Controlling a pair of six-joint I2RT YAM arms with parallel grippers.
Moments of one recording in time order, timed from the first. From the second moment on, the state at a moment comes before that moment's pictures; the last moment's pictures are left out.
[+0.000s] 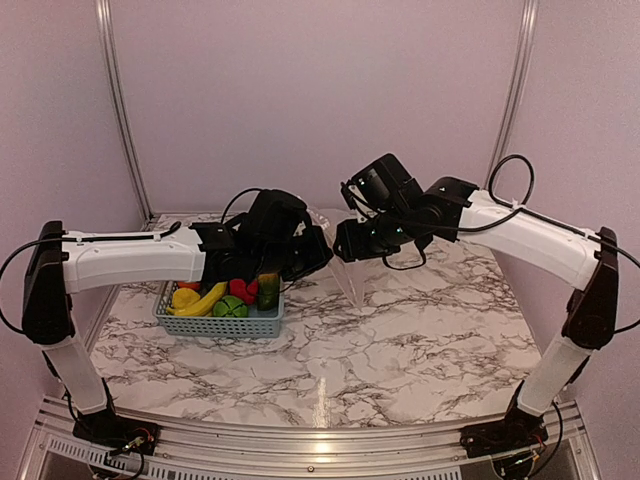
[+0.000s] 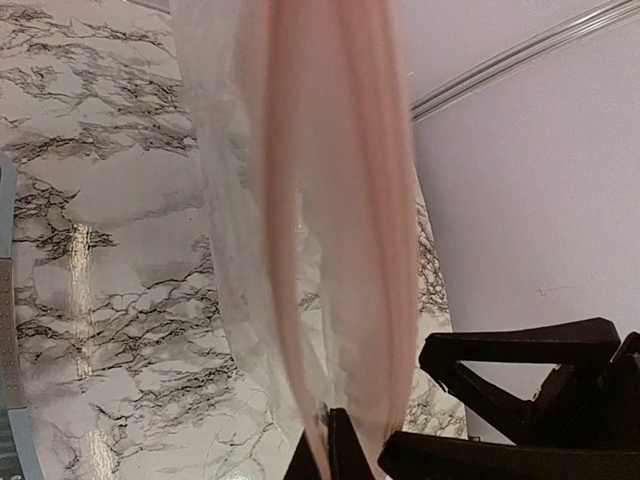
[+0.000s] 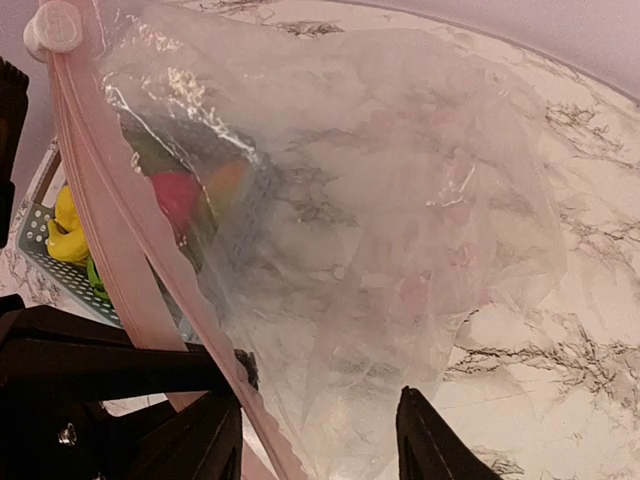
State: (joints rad) left arm -0.99 1.76 1.41 -0.16 -0.17 -1.01; right arm 0.88 1.67 1.61 -0.76 0.17 0.46
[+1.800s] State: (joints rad) left arm -0.92 1.74 1.47 -0.28 0.02 -0.70; right arm 0.68 1.57 1.49 -0.79 0.48 0.33
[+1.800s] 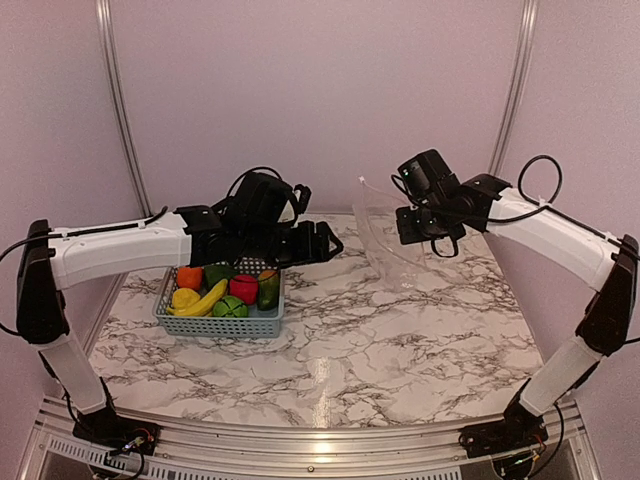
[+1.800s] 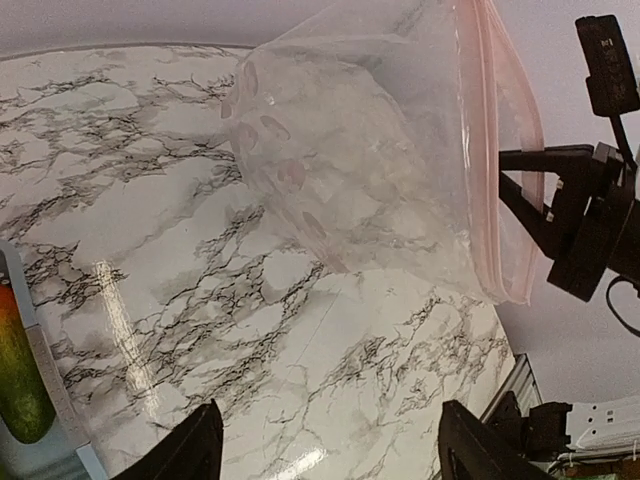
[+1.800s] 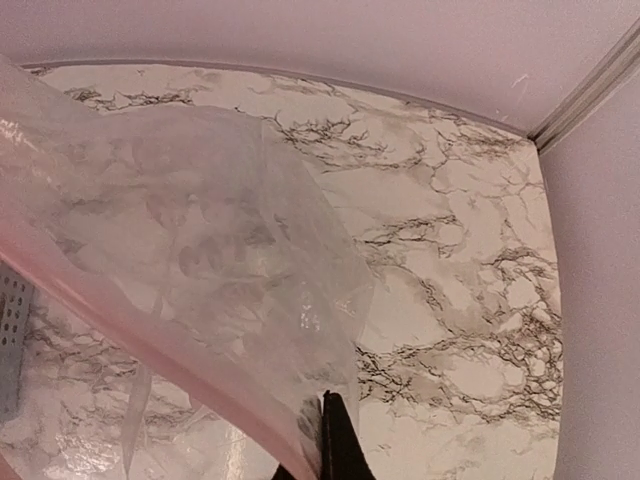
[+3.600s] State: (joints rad) left arm -0.72 1.71 1.23 -0.81 -0.18 -0.67; right arm 0.66 1.62 1.32 -0.64 0.11 0.28
